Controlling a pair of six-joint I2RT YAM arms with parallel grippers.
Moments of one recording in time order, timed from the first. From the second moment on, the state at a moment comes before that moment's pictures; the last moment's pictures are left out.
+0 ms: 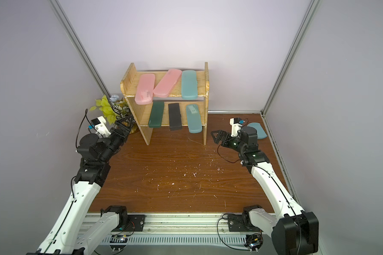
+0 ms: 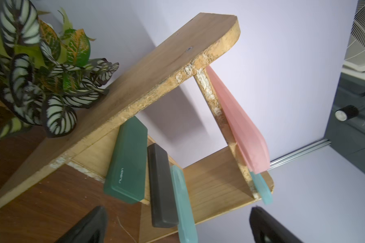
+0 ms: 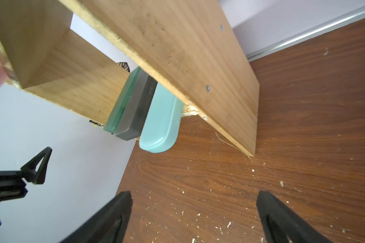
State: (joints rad) left arm -0.03 0.88 0.87 0.07 0.30 -1.10; right arm 0.23 1.14 0.92 -0.17 -0.45 0.60
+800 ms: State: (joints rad) left arm -0.03 1.09 1.13 0.15 0.42 -1.51; right arm 0.51 1.06 0.96 -0.30 -0.28 0.74
